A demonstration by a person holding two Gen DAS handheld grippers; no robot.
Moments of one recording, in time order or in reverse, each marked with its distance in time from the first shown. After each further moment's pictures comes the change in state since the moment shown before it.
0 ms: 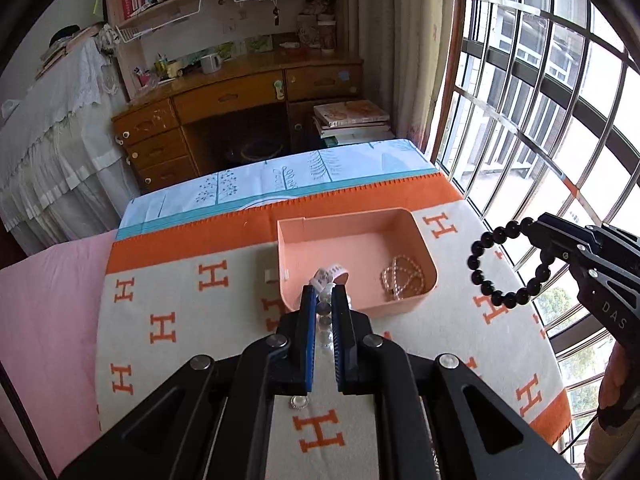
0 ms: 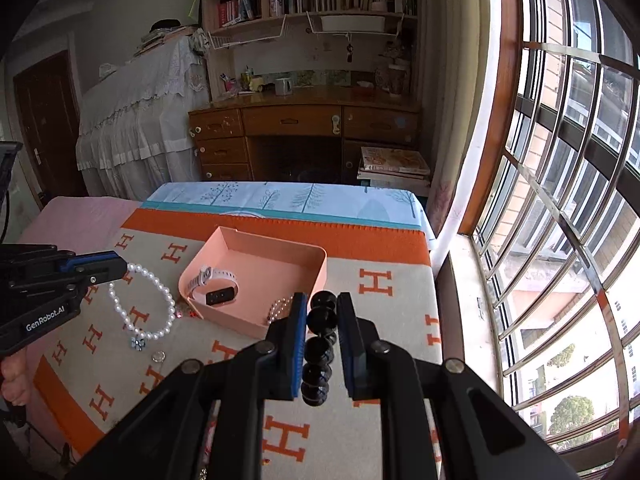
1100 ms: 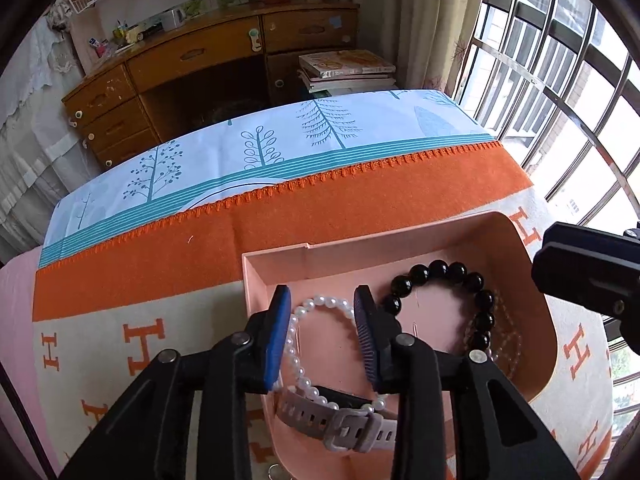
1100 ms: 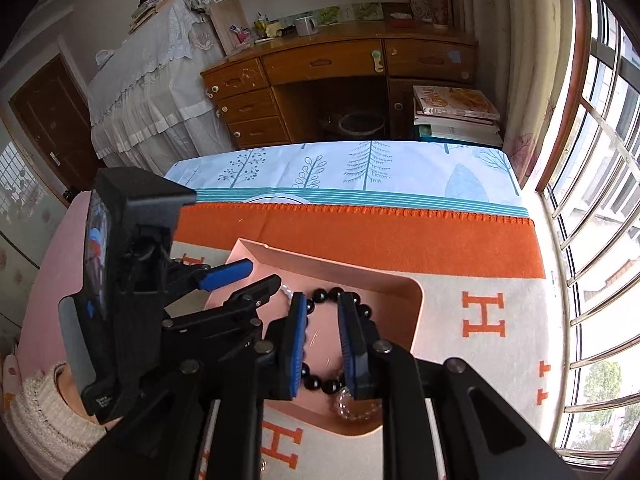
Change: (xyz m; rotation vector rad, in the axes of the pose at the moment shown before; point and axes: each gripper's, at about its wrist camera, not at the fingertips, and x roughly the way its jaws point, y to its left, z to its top) left arm 0.194 0.022 0.028 0.045 0.145 -0.047; right arm 0.149 0.028 0.040 0.091 0.255 0.162
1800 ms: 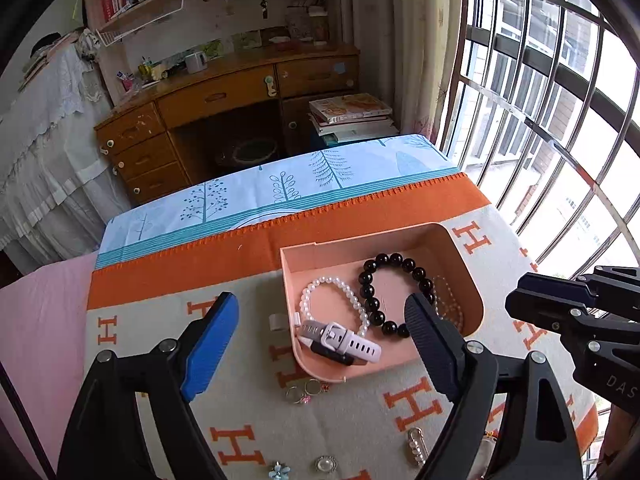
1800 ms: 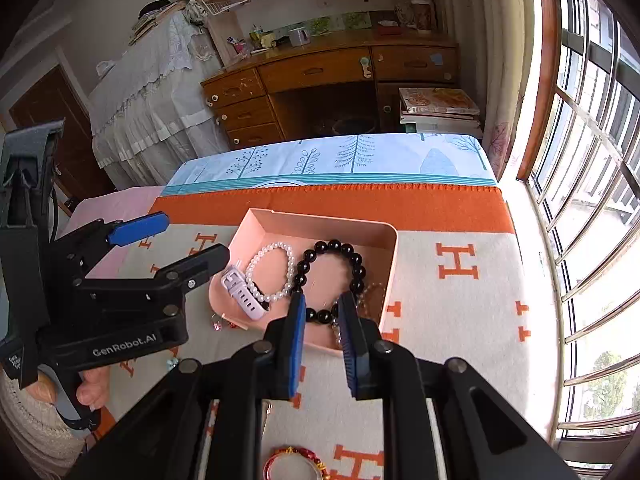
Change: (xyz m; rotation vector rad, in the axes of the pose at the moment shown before) left arm -0.124 -0.012 -0.033 0.002 -0.135 0.058; right arm -0.064 0.001 -0.055 0.018 -0.040 0.002
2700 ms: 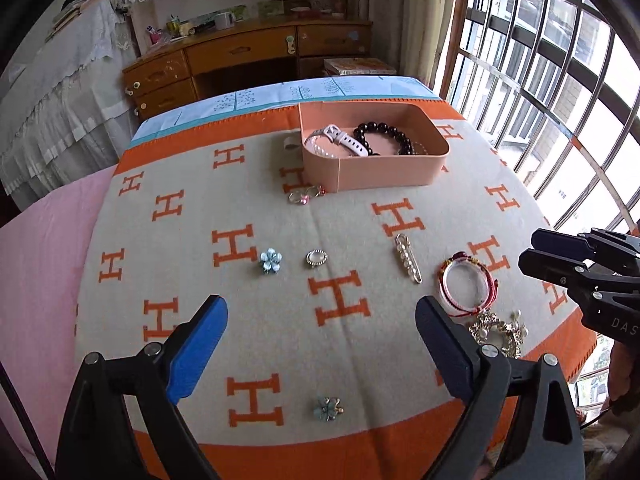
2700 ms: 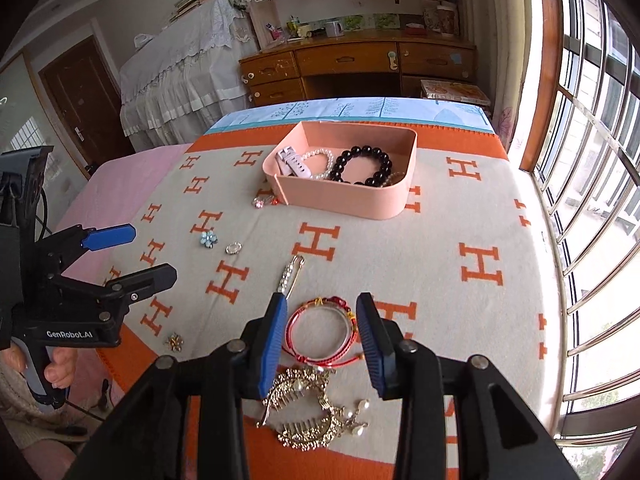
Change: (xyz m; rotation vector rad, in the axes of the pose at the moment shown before) left arm -0.075 -0.002 -0.169 -0.097 0.090 0.003; right arm -0.039 0.024 -0.136 -0.130 0.018 0.033
